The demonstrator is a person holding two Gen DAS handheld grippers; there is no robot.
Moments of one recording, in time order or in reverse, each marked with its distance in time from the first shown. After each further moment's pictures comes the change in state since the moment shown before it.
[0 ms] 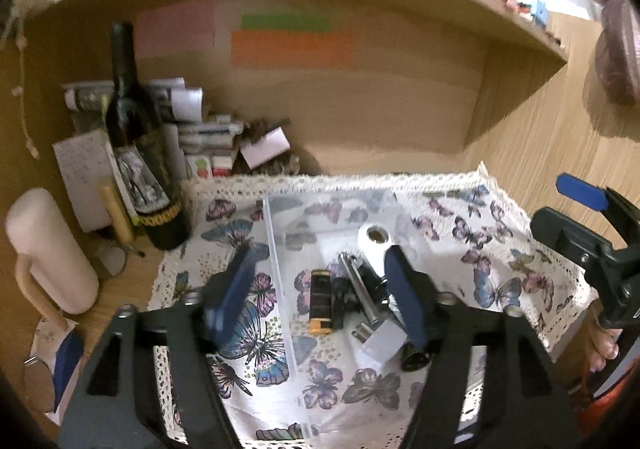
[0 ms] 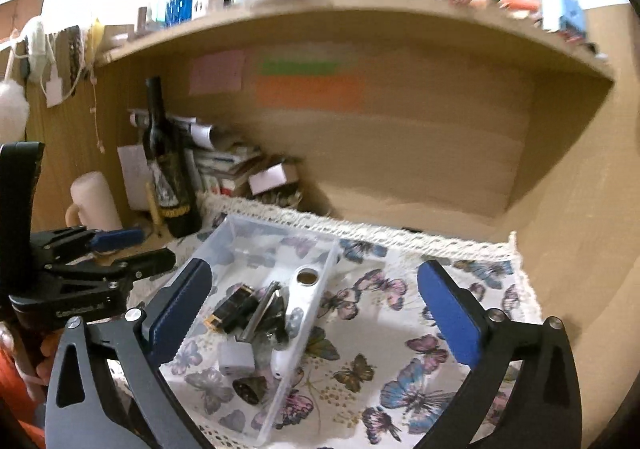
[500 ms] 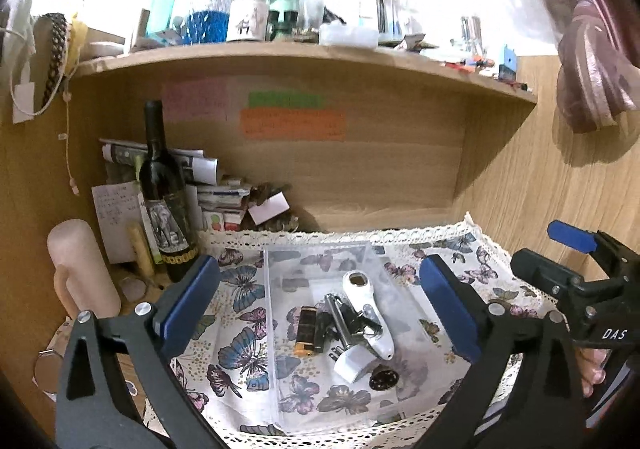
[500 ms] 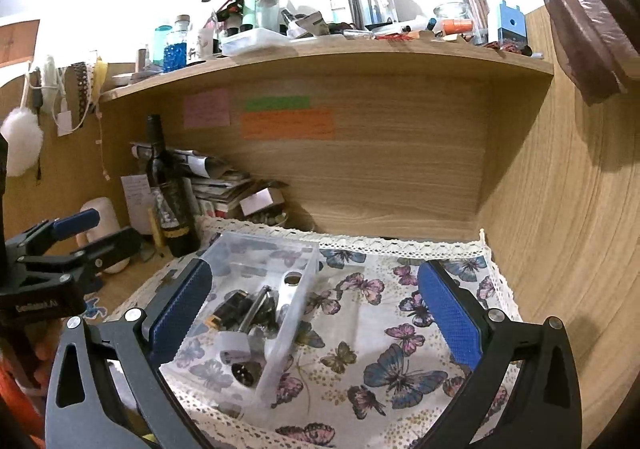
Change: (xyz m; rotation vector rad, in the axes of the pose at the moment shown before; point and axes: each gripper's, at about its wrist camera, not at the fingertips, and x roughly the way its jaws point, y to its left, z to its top) left arm -0.070 -0.034 -0.008 0.008 -0.232 0.047; right arm -0.049 -0.016 -0.020 0.060 -0.105 -0.023
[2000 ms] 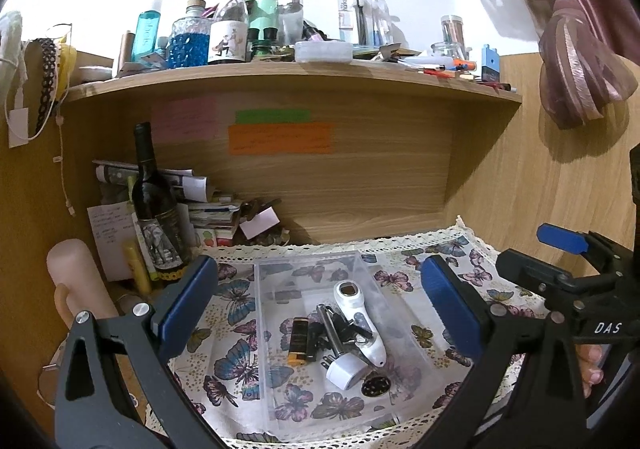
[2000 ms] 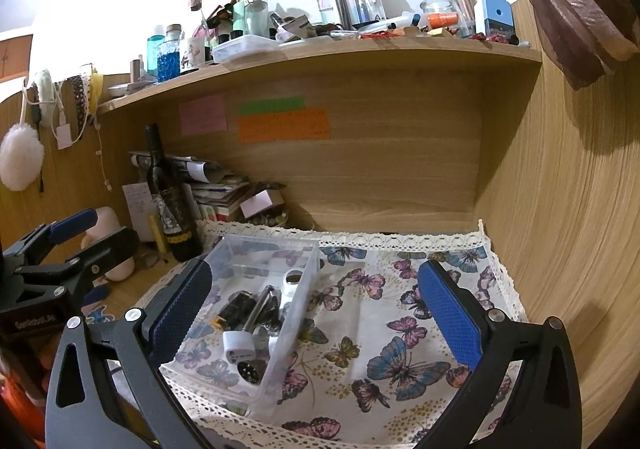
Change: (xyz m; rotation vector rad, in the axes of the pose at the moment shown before) left arm -0.004 -0.015 0.002 0.050 -0.028 -0.020; right arm -0.006 -0.005 -0.002 0.055 0.004 -0.003
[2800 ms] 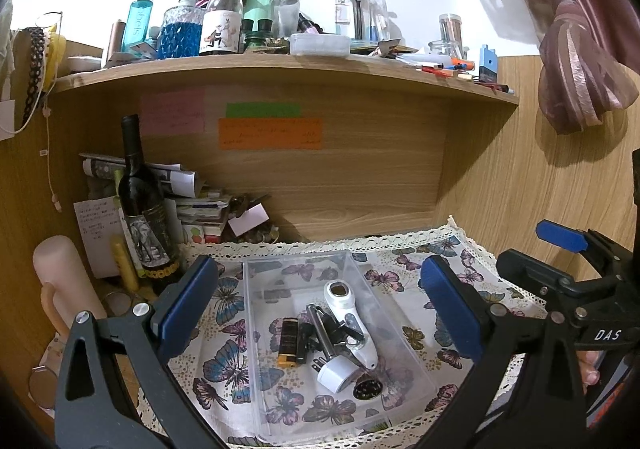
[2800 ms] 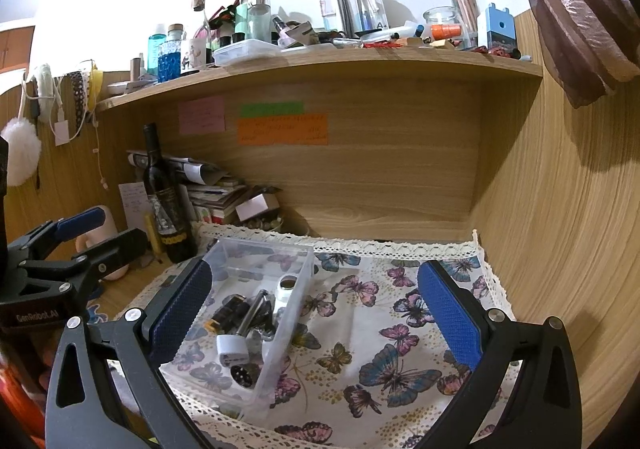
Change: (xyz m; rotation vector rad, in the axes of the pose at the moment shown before) left arm 0.010 0.004 0.005 -0.022 0.023 -0.043; right arm -0.001 0.004 0.005 -0.031 -0.015 -0.025
